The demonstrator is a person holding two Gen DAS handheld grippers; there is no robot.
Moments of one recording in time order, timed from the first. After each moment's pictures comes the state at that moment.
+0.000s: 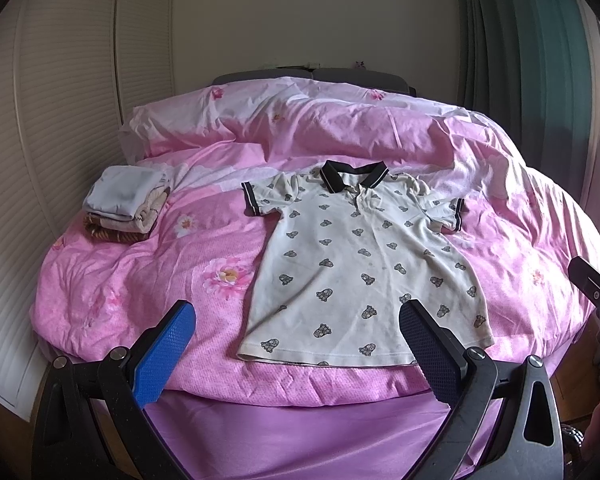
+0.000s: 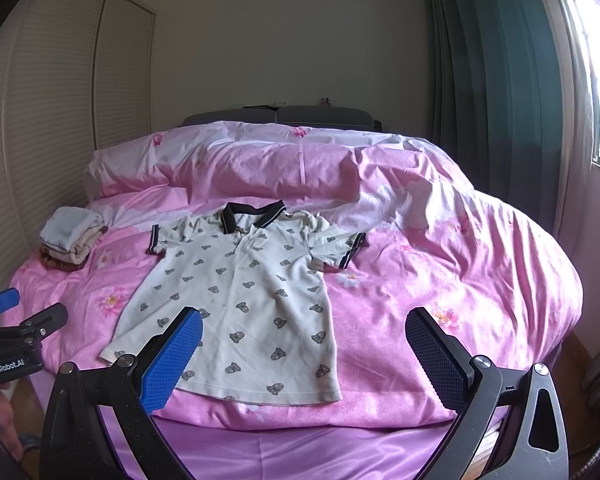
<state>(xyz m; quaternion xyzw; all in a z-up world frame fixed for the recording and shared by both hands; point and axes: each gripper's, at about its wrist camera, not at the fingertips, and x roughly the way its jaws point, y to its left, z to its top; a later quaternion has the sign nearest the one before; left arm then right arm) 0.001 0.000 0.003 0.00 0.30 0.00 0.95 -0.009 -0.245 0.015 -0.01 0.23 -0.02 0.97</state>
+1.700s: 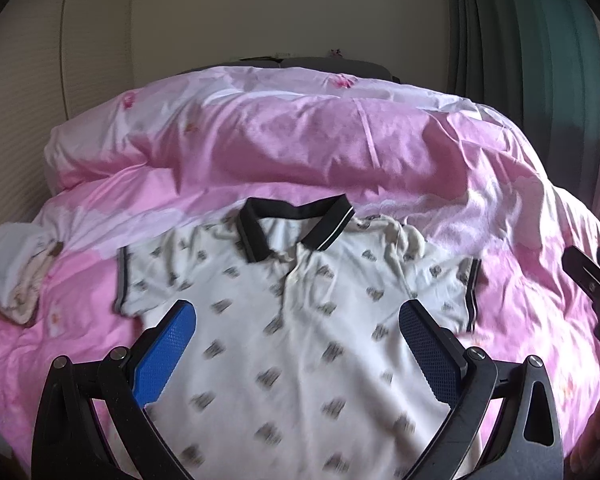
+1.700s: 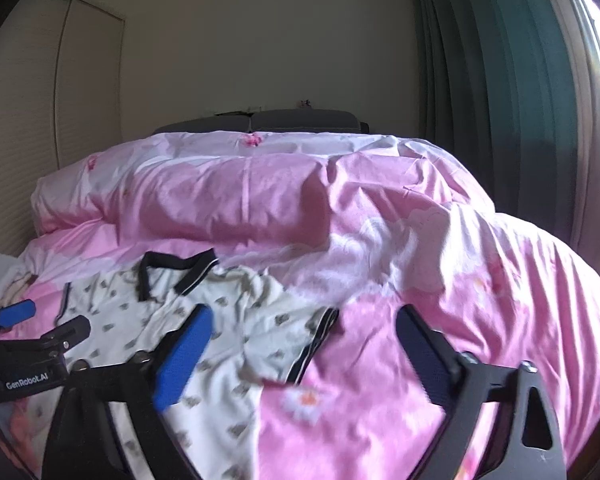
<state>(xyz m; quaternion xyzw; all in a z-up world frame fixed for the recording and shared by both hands) 0.288 -0.132 -0.029 0.01 0.32 -0.03 0.95 0.255 -0.357 -0.010 0.01 0.23 -0.03 0.97</state>
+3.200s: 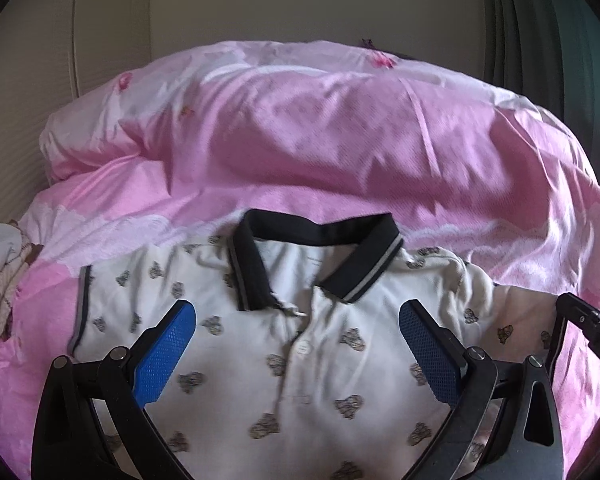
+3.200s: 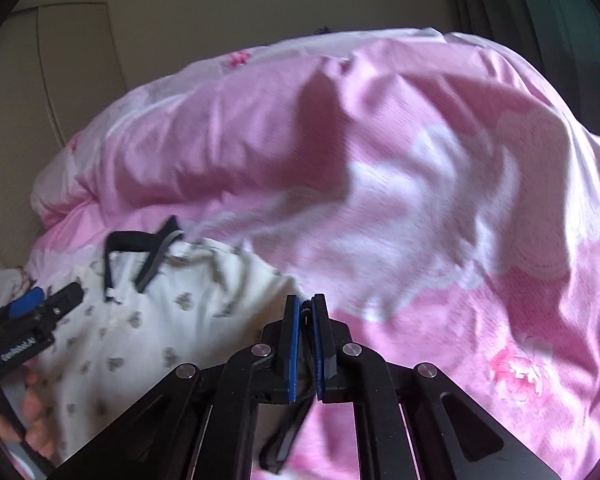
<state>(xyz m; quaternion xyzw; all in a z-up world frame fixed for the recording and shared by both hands) 0.398 -0.129 -0.068 0.00 0.33 0.03 0.94 0.394 -0.388 -0.080 0.09 0.34 0.06 0.94</state>
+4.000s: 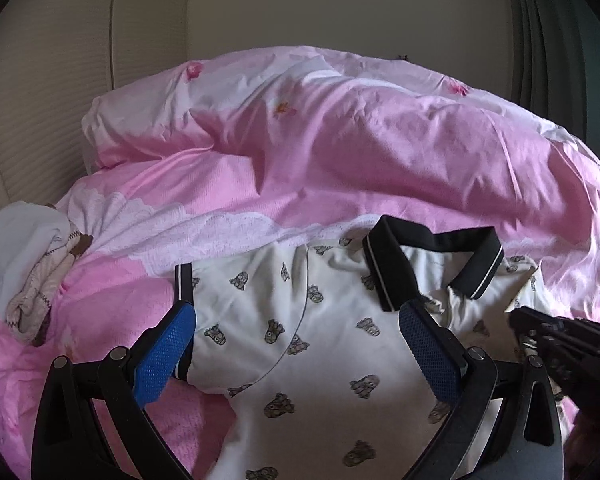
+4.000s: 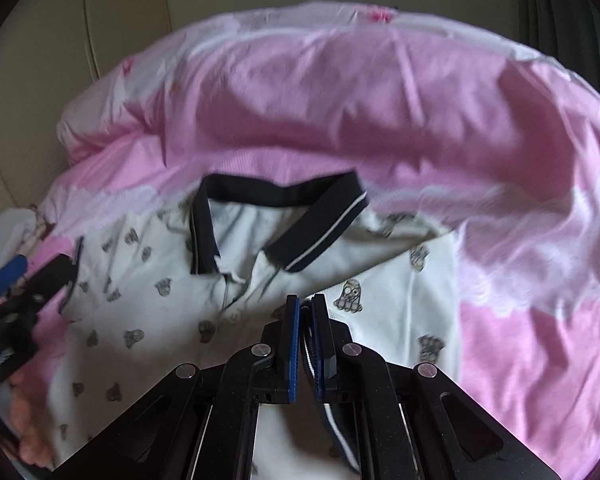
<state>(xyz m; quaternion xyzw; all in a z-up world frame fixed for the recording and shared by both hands) 0.381 0.000 -0.077 -0.01 0.31 0.06 0.95 0.426 -0.213 -0.107 0.02 0.40 0.09 0.91</state>
